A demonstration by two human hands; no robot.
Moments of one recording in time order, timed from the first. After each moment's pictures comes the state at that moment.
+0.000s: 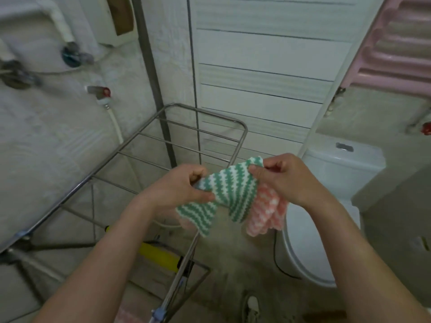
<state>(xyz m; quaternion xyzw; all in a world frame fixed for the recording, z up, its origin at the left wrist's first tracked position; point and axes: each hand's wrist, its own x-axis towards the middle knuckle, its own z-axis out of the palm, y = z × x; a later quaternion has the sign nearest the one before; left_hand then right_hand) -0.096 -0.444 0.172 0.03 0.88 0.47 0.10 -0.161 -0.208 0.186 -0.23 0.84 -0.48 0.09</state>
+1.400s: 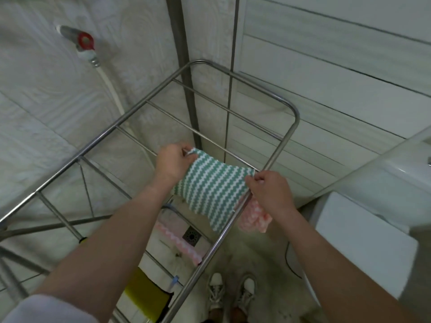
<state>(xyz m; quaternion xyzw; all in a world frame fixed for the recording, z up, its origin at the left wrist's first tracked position) -0.275 -0.549 0.010 -0.31 0.89 0.31 -0.08 -0.332 -0.316 0.023 -0.14 0.91 -0.34 0.19</state>
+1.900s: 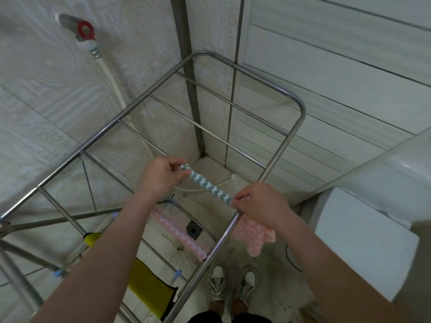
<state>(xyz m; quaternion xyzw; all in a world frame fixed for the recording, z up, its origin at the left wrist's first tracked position) -0.221 -0.554 0.015 -0.30 0.89 0.34 -0.02 -0.305 -0.324 0.034 -0.27 0.89 -0.19 0.32</state>
